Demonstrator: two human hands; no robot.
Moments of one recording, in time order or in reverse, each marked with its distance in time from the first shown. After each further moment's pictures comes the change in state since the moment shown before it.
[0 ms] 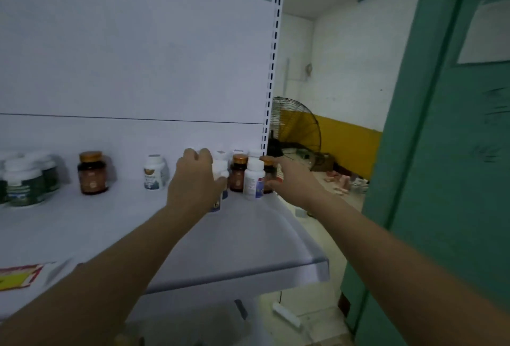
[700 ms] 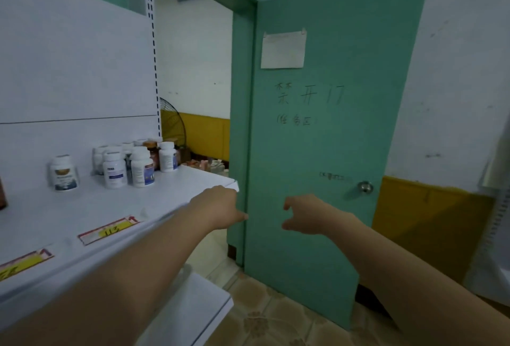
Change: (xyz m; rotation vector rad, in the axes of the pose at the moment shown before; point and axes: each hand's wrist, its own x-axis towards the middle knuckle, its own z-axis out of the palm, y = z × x) left_hand -0.159 0.029 -0.106 -0.040 -0.779 0.740; right_hand -0.320 -0.105 -0.034 -0.415 -0.173 0.739
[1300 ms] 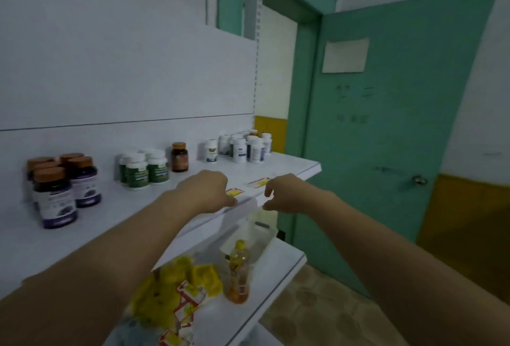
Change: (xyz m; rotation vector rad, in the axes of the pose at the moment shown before) left_hand -0.280 -0.205 -0.091 0.066 -0.008 -0.174; right_hand -0.163 -0.315 -0.011 -0.011 0.036 -0.297
